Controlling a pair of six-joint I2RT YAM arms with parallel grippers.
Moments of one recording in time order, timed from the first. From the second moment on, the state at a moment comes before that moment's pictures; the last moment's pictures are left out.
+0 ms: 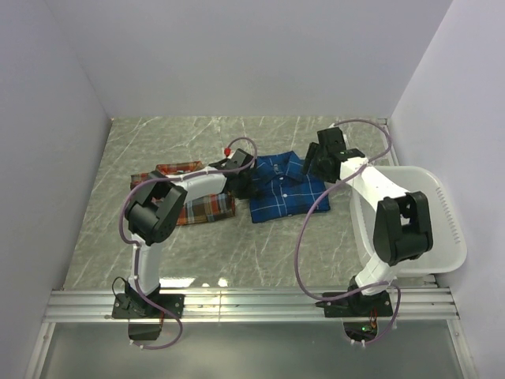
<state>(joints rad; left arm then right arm) -0.64 2.02 1.36 -0.30 -0.04 -0.89 0.24 1.65 1.22 -0.49 0.11 0.53</state>
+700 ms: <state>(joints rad) -0.57 1.98 1.33 -0.39 -0.10 -0.73 0.24 1.85 1.25 -0.51 0.13 0.54</state>
